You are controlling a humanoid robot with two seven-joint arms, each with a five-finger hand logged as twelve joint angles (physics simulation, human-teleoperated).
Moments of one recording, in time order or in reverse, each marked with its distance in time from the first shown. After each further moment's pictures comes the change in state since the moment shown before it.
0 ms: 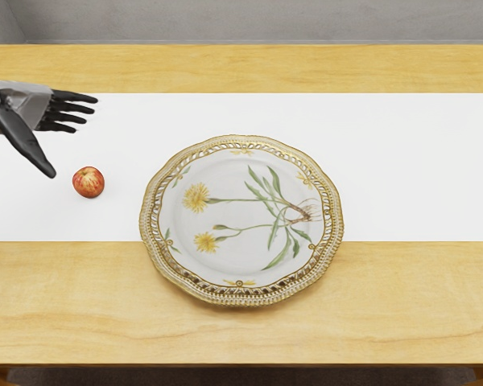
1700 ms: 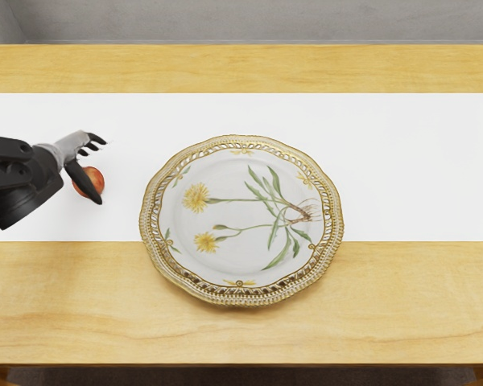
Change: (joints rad) left arm -0.200 -0.458 0.789 -0.172 -0.056 1.097 -0.069; right arm -0.046 0.000 0.000 0.000 0.003 -0.001 0.000
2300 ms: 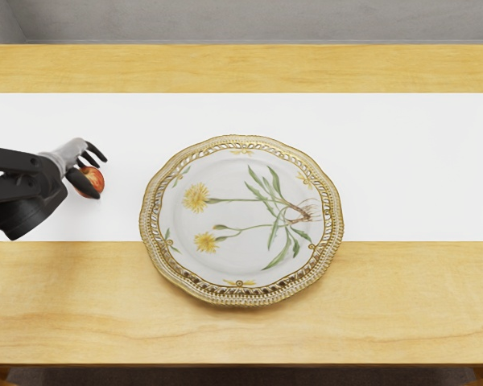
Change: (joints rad) left arm 0.047 -0.036 0.009 0.027 -0.005 0.064 0.007; right arm 0.000 0.000 0.000 0.000 0.000 0.000 0.000
